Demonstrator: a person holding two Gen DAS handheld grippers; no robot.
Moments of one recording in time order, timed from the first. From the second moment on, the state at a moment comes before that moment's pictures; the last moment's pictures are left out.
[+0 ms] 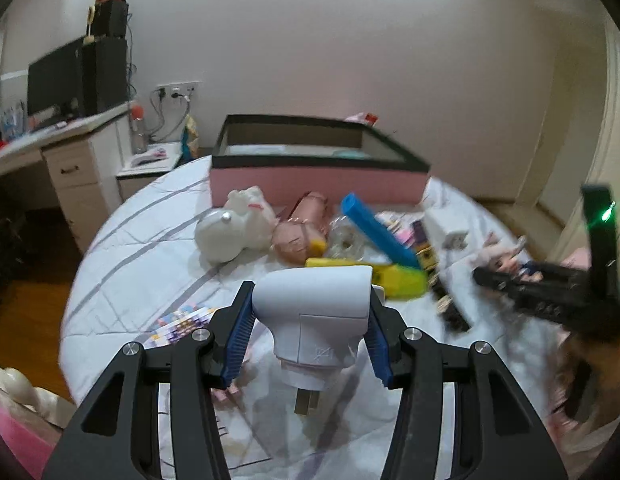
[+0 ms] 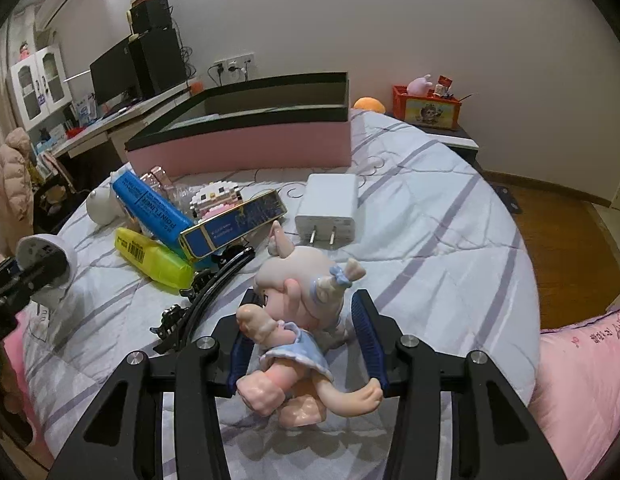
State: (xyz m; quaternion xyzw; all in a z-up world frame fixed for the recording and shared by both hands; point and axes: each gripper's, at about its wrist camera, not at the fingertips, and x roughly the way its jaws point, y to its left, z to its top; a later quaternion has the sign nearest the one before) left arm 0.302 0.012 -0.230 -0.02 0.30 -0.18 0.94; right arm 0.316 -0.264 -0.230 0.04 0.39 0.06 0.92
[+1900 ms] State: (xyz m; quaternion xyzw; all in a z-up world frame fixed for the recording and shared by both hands) left arm 0.278 -0.014 -0.173 0.02 0.22 -0.07 0.97; right arm 0.275 -0.217 -0.160 0.02 0.26 0.08 0.96
